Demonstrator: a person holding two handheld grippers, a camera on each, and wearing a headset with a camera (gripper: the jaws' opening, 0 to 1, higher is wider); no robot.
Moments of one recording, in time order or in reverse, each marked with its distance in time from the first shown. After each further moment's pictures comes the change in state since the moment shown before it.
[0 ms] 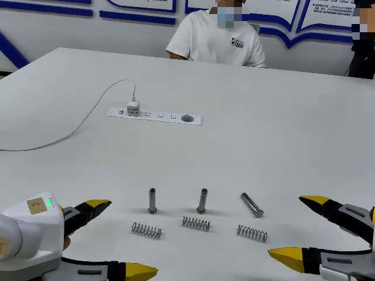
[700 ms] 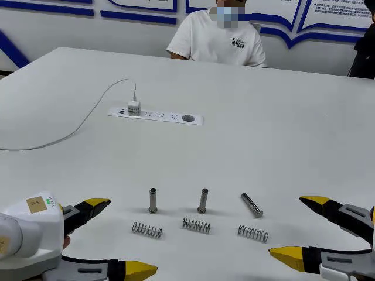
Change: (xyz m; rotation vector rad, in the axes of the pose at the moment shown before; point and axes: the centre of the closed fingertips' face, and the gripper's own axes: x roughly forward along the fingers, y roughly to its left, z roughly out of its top) left arm 0.000 0.002 0.001 -0.003 -0.002 0.007; right arm 0.001 -0.002 -0.001 0.005 0.006 -0.002
